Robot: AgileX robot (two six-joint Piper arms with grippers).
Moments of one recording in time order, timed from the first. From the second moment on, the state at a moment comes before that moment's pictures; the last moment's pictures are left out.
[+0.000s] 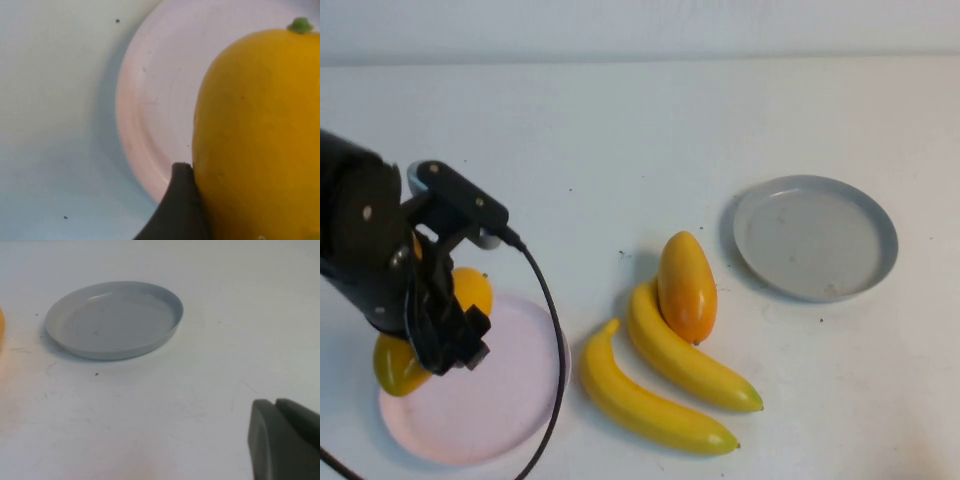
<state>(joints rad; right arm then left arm) 0.07 -0.01 0.02 0.09 0.35 -0.03 -0.42 1.43 -1.06 0.15 1.03 0.23</state>
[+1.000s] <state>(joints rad) 0.07 -0.01 0.02 0.10 0.35 -0.03 -0.37 1.59 -0.98 0.18 0.82 0.03</state>
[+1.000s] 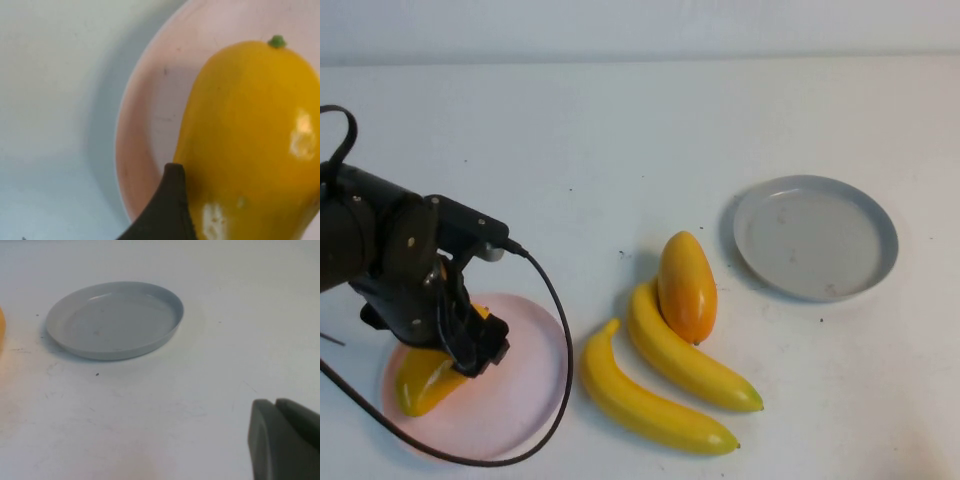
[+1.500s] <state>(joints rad) 0.07 -0.01 0.02 0.10 0.35 -0.03 -0.57 1.65 -1.39 0.07 0.97 -0.02</state>
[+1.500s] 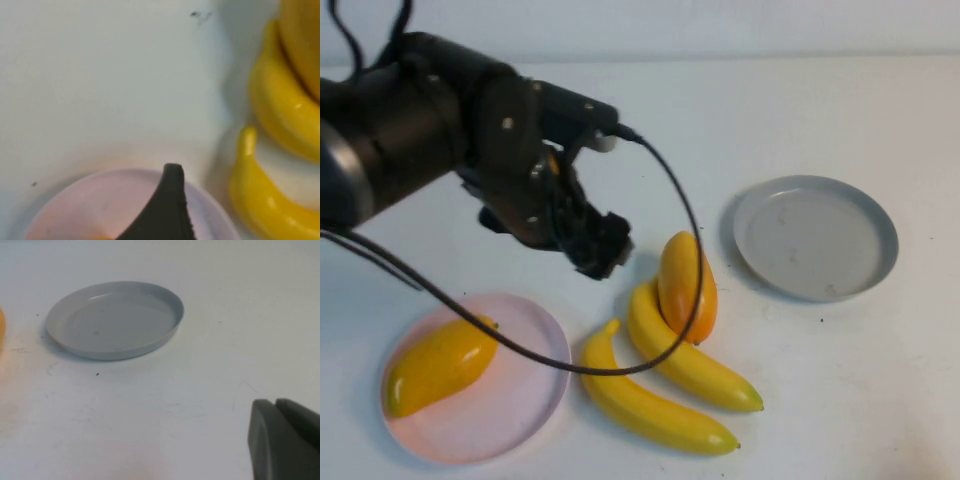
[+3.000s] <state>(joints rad) 0.07 -0.01 0.02 0.10 0.35 -0.03 -0.71 2.15 -1.77 0.02 0.99 -0.20</state>
